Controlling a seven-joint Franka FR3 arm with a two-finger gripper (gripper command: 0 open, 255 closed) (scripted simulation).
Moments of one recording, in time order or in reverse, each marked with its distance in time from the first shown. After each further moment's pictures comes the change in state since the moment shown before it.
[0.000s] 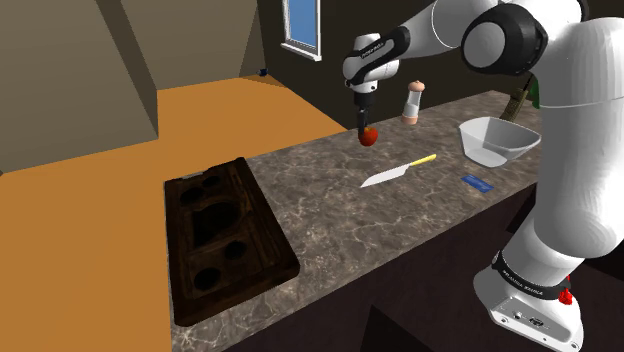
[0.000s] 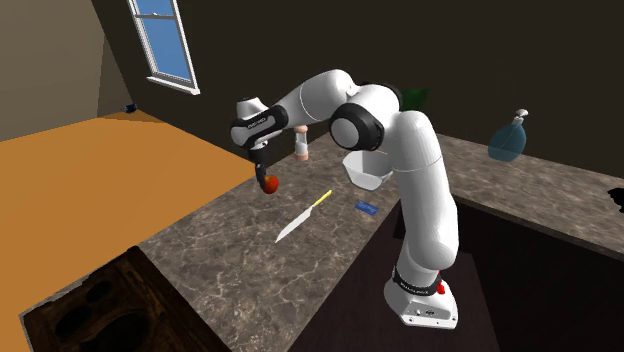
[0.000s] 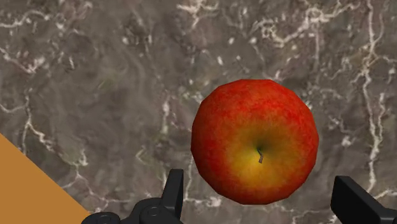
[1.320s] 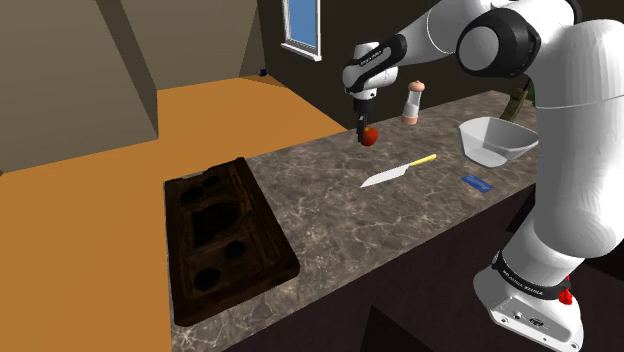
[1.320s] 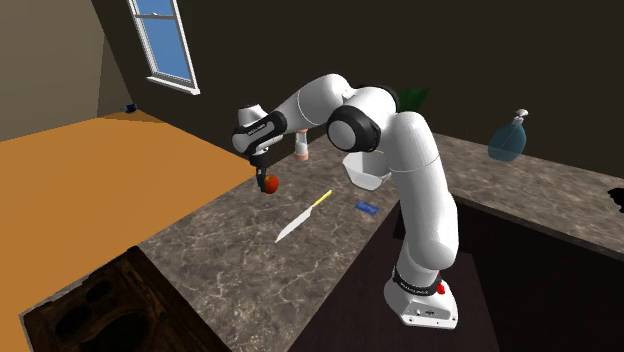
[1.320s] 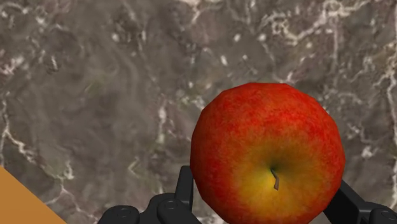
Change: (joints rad) arm -0.003 0.027 0.004 -0.025 0.009 0.053 -0.007
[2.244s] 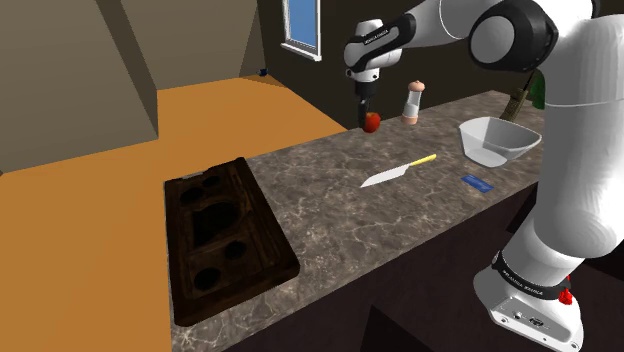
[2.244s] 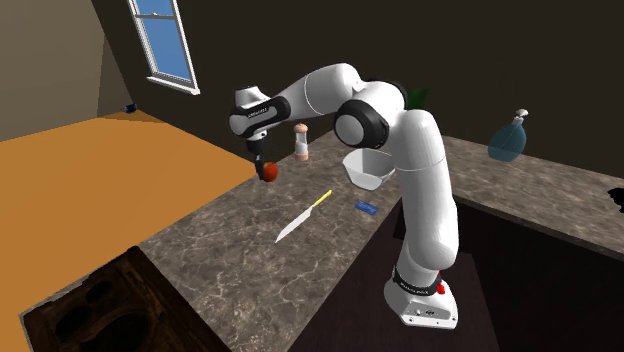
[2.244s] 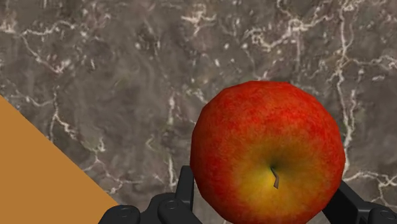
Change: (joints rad) arm 0.005 -0.065 -0.010 0.068 -0.020 -0.131 0.011
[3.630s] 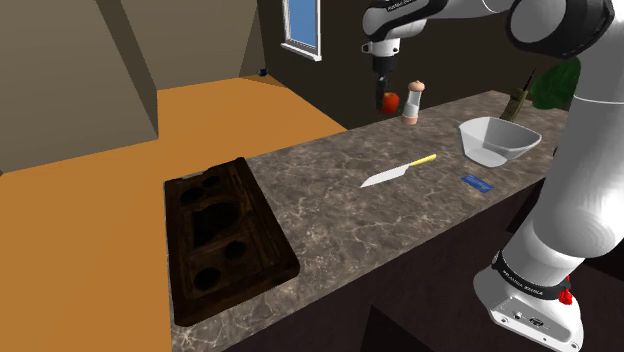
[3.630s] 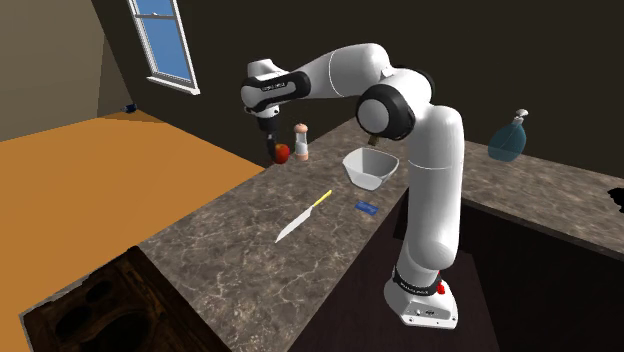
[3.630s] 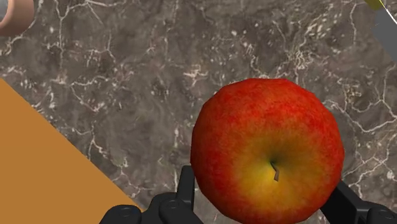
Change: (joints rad) arm -0.015 -0.176 -0.033 -0.033 -0.048 -0.137 -0.033
